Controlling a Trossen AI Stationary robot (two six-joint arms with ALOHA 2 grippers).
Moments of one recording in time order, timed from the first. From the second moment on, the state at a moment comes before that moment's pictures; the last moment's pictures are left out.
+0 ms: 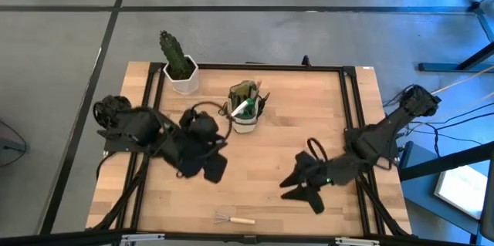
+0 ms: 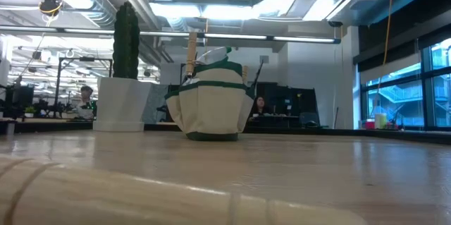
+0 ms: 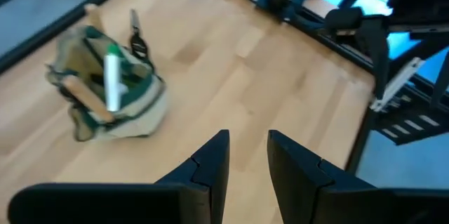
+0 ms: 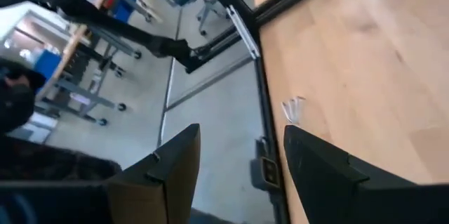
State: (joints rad) left arm -0.53 1.77 2.31 -1.53 -0.63 -1.02; right arm 0.68 1.35 1.16 -0.22 0.25 0.93
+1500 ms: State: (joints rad) left arm -0.74 1.86 2.31 -1.46 -0.71 -1.21; right arm 0.63 2.22 1.77 -0.52 0.13 0.72
